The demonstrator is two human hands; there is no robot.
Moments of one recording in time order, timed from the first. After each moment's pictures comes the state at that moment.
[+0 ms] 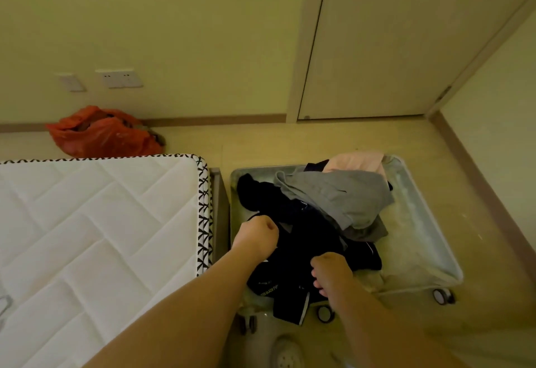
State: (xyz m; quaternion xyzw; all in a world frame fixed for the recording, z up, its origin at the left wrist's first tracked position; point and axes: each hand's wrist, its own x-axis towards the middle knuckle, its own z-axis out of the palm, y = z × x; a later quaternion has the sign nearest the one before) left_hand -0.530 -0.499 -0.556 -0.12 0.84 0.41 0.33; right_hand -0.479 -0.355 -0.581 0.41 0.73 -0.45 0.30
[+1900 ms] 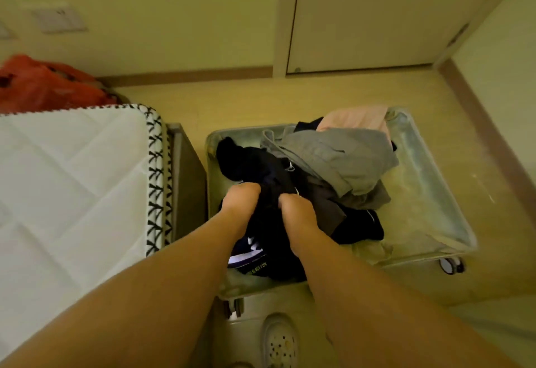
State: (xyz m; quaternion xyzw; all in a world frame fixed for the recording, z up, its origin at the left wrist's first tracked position) left_hand -0.562 -0.449 -0.664 -0.29 0.75 0.50 0.32; right_hand -0.542 -0.360 -0.684 0.44 0.62 -0.60 0.25
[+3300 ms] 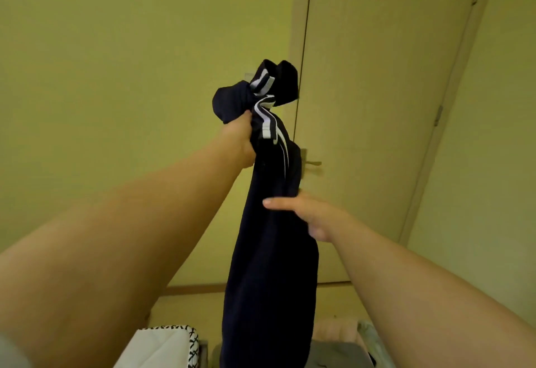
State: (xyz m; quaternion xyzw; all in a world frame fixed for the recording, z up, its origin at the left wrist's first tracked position) left_hand -0.563 -0.499 -0.031 -0.02 0.54 0.84 0.01; right_hand -0.520 -0.376 -0.118 0.01 0.77 -0.63 0.12
